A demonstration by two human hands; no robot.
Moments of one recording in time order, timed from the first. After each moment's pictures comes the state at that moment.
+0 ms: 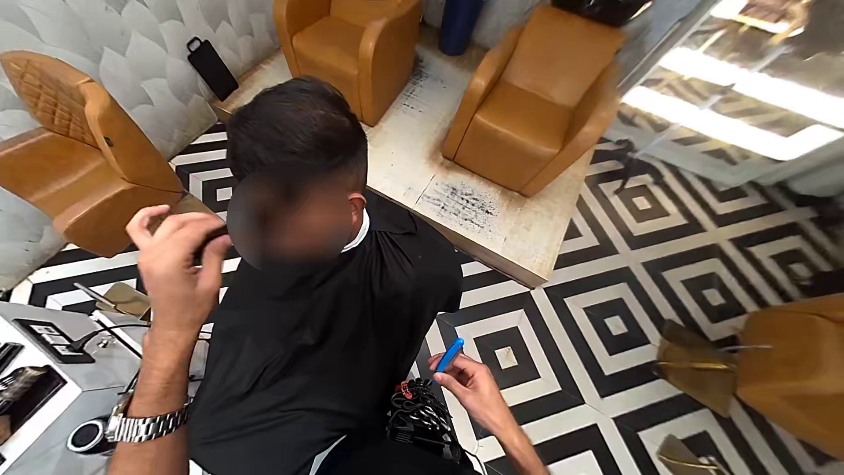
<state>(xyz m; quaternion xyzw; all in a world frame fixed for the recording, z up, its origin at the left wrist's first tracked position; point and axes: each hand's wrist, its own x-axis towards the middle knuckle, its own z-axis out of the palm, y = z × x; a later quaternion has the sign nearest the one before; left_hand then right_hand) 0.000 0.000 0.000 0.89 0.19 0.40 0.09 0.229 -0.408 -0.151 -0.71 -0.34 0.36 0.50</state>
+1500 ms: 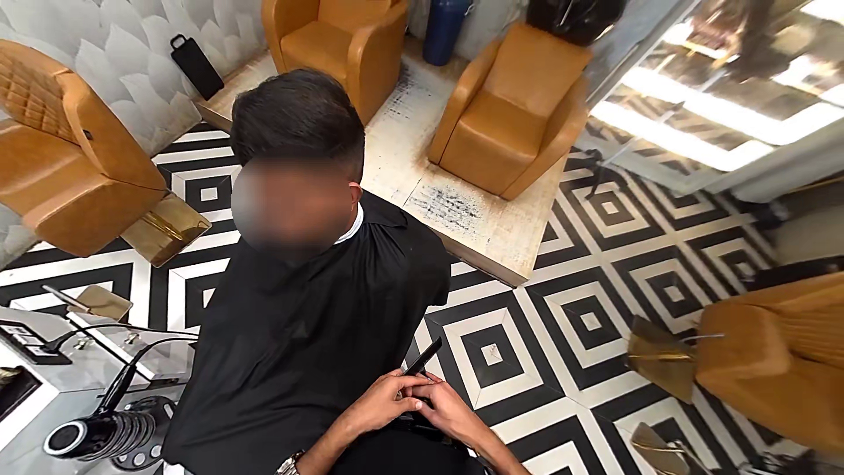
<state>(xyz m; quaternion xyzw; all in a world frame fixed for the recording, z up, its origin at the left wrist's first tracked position) 0.048 -0.261 -0.171 0.74 0.10 -0.13 0.66 0.183 -0.432 -0.186 -0.73 -0.51 0.38 0.25</state>
